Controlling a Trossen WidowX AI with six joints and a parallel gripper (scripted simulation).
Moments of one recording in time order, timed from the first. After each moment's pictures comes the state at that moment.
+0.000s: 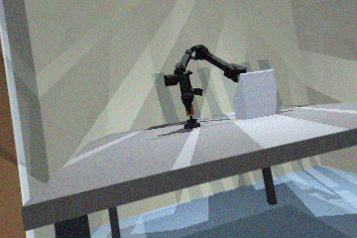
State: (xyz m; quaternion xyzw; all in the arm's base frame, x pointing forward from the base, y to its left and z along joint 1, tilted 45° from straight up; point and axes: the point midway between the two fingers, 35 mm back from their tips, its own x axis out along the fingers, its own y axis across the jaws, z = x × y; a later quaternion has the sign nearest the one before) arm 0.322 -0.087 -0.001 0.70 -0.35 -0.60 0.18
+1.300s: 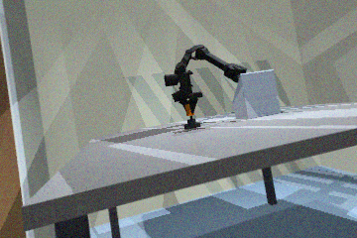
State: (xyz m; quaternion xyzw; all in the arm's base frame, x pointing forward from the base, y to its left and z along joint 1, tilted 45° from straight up) arm 0.320 -0.087 -0.002 0.37 -0.67 0.17 -0.62
